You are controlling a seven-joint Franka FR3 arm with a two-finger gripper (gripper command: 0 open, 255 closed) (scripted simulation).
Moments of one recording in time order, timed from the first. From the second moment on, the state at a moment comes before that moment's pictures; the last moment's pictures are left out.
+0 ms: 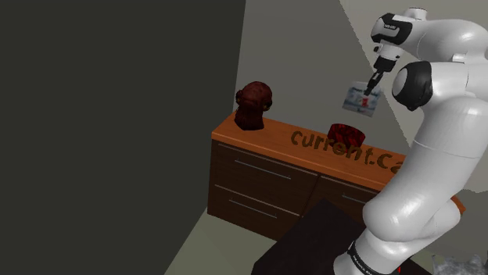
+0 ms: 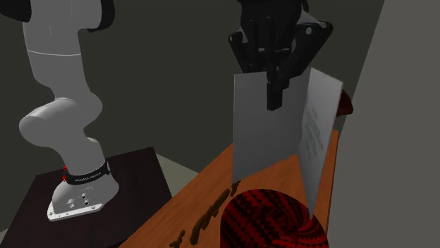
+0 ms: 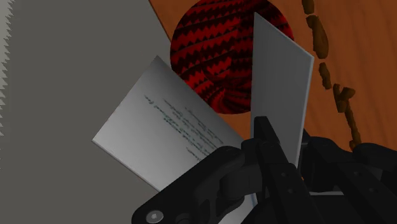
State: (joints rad) arm -0.48 0.18 -0.62 -1.34 0.16 1.59 -1.18
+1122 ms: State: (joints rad) arm -0.47 0.14 -0.62 -1.60 0.14 1.81 -1.21
